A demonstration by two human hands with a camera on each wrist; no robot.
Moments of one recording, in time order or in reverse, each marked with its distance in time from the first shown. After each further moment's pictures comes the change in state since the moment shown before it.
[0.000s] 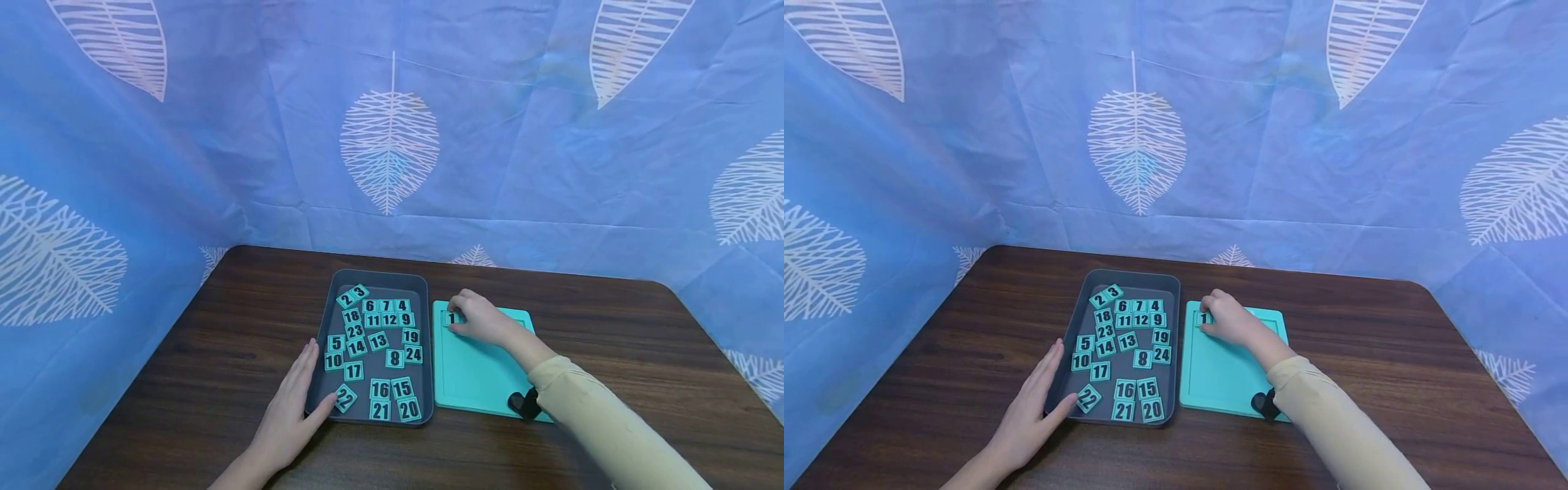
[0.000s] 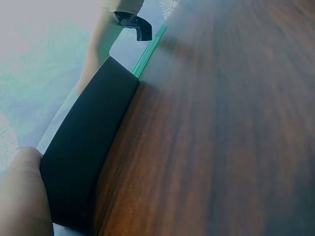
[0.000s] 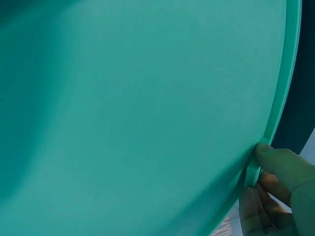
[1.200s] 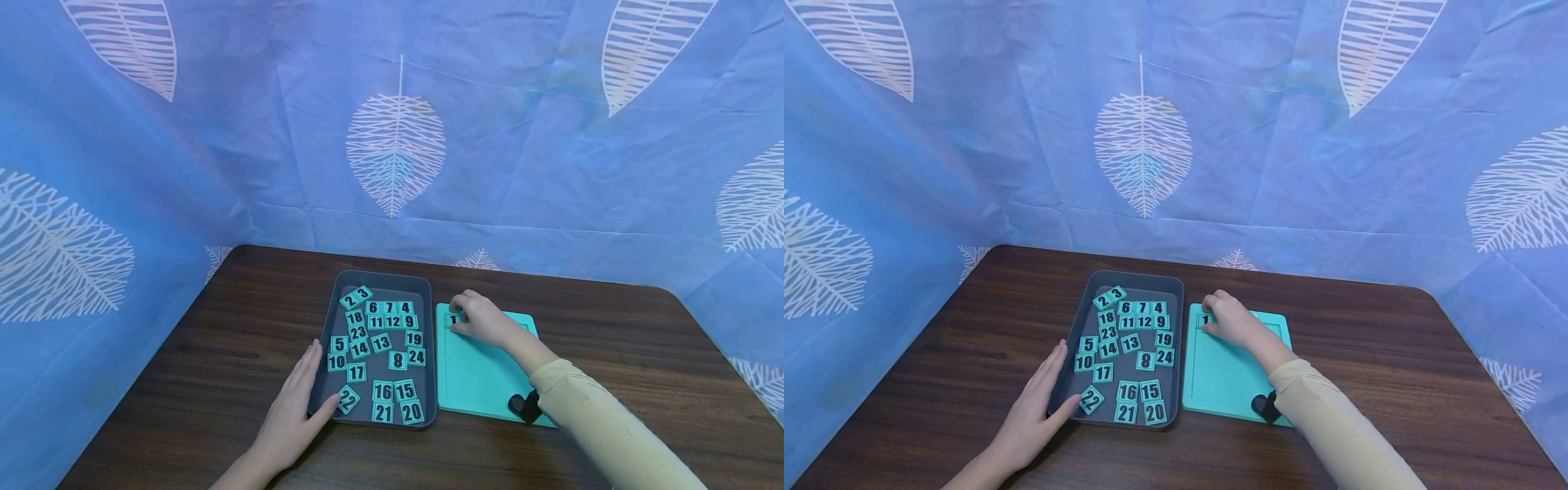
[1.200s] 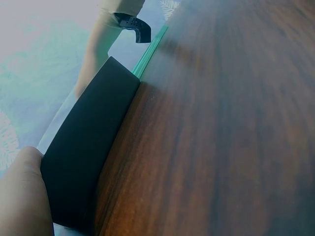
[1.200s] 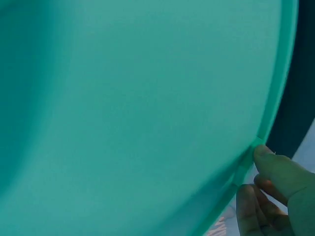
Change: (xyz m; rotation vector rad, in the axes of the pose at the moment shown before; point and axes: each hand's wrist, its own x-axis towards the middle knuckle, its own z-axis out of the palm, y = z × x) left_hand 0.000 0.000 0.000 -0.009 0.002 0.003; right_hand 0.002 -0.005 -0.004 0.023 0.032 -0.031
